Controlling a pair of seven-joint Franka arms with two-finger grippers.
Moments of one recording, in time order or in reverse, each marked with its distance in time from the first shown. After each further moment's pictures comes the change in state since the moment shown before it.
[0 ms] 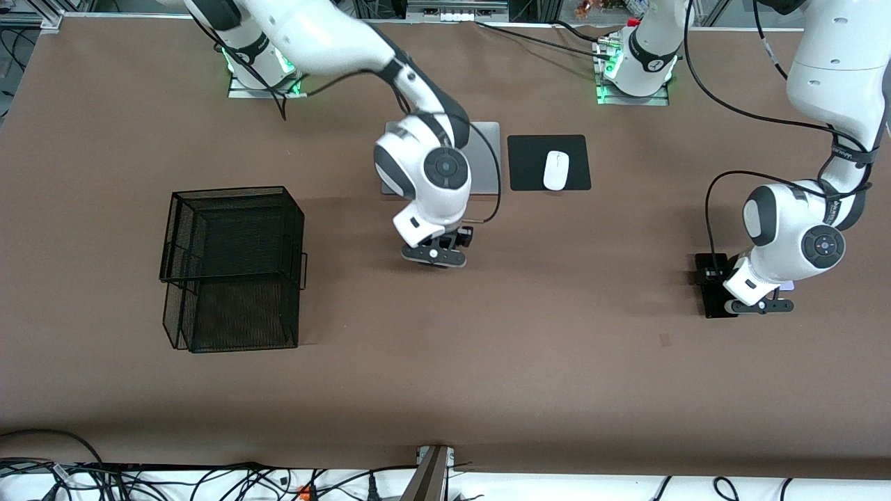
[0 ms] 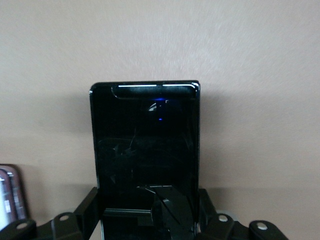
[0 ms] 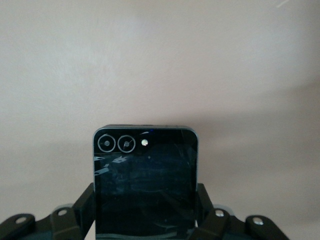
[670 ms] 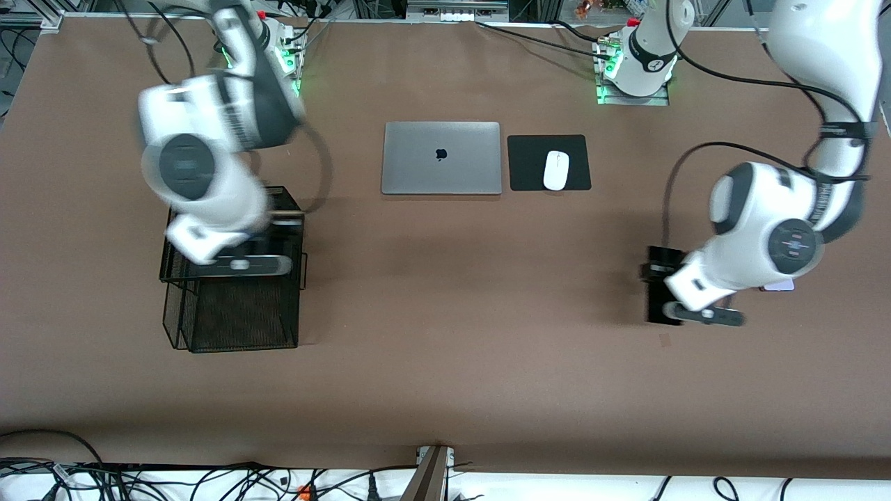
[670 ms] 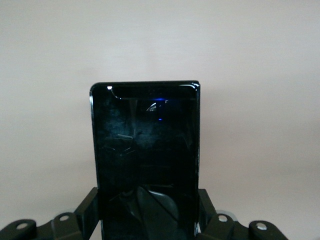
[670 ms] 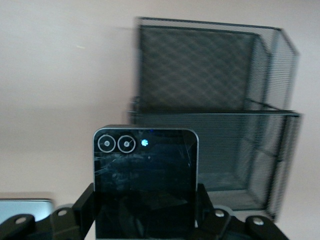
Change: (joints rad) left arm -0.105 -0.100 -0.309 0.241 -0.004 -0.403 -0.214; right arm -0.286 -0.468 -0.228 -0.409 0.058 -0.136 -0.757
